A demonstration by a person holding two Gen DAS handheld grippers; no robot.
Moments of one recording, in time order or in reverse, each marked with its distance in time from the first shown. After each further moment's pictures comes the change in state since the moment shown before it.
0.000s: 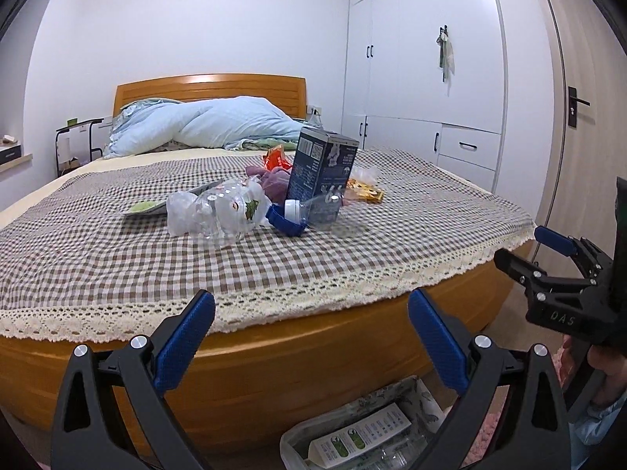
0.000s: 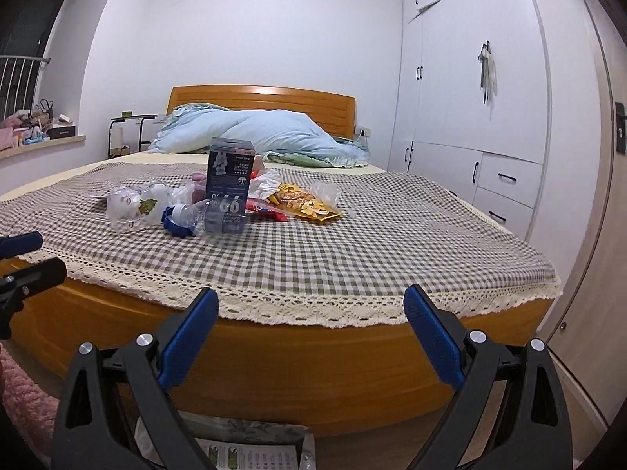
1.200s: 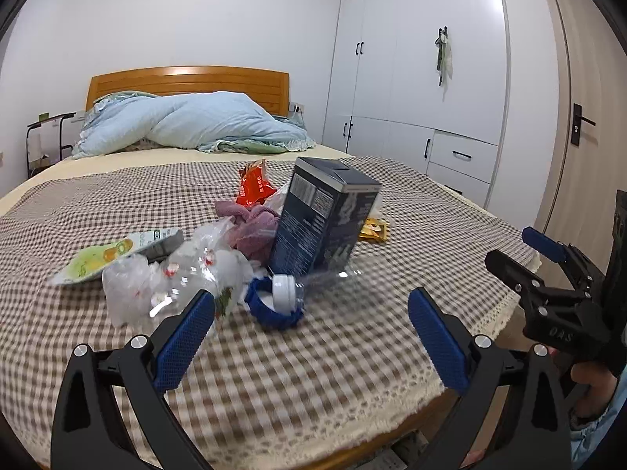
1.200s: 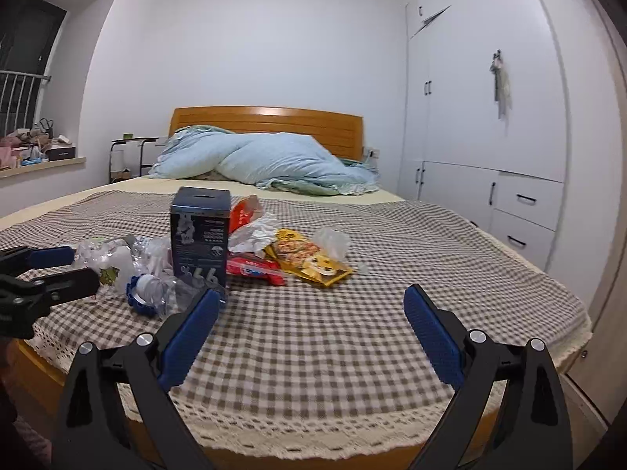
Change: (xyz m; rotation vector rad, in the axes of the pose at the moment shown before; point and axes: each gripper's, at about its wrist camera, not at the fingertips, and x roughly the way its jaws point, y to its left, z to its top) left arm 0.108 0.019 0.081 -0.013 0.029 -0.095; right arm 0.086 -0.012 0.062 0.018 -0.075 0.055
